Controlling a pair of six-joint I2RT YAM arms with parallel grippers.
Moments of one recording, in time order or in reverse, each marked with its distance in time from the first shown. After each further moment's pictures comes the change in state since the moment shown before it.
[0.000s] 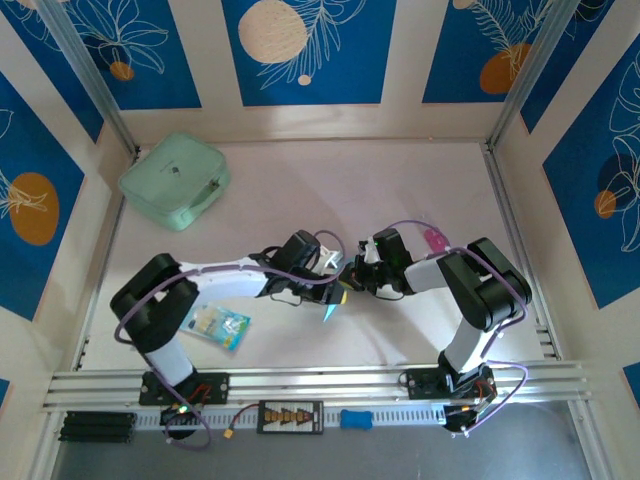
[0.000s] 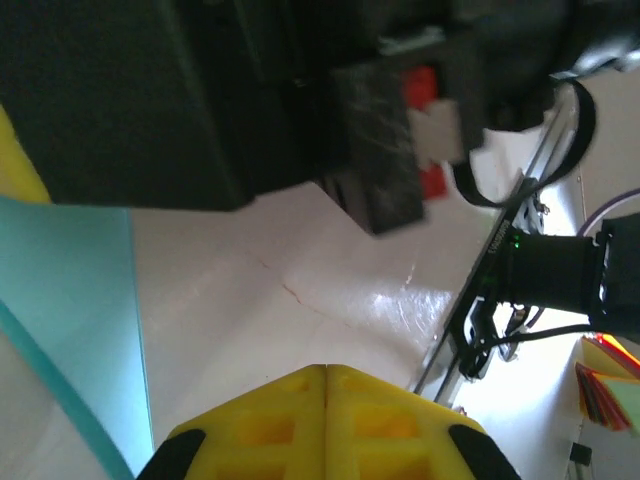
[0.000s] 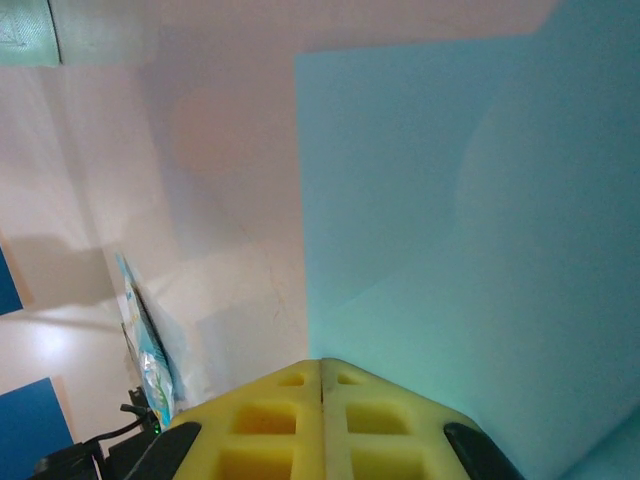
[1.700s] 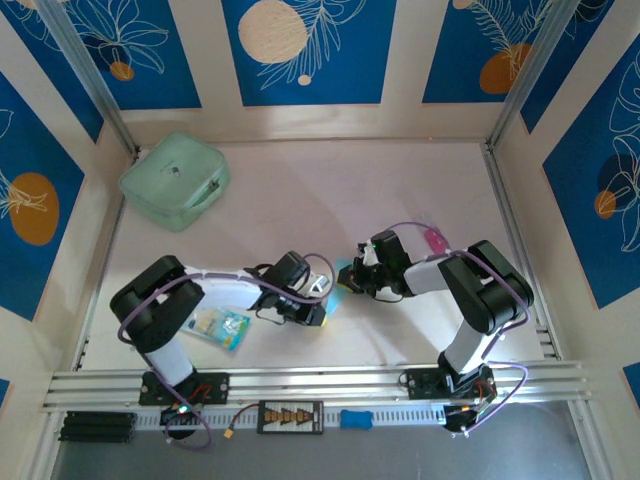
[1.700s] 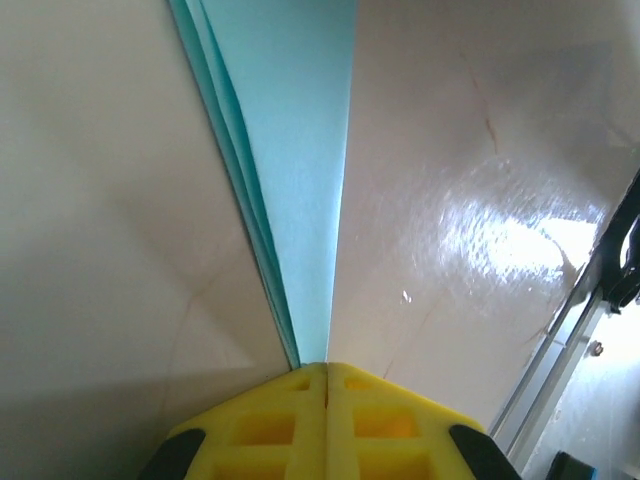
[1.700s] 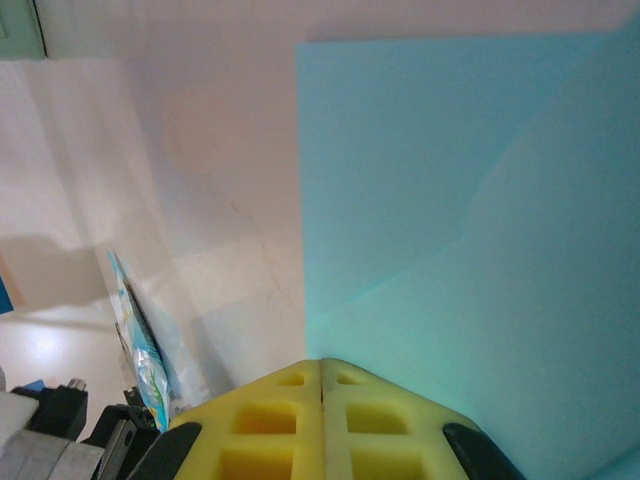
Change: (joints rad) left arm -0.014 -0.030 -0.182 -0.055 -0.052 0.091; right arm 0.023 -0.021 -0.009 -0.024 0.025 0.016
